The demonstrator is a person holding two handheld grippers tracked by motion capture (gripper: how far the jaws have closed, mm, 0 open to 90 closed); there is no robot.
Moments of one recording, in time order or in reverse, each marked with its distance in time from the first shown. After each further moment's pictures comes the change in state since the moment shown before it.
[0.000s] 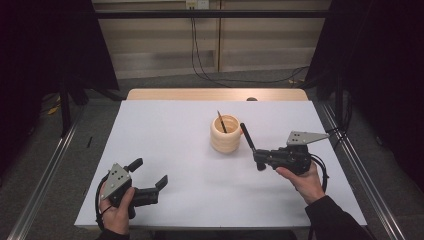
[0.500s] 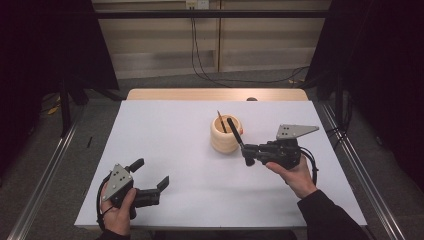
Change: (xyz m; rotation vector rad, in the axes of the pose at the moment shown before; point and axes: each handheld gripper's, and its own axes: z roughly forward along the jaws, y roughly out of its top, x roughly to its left) left arm -0.004 0.001 0.001 0.000 -0.007 0.015; right arm 0.013 0.027 0.019 -0.024 0.080 -0.053
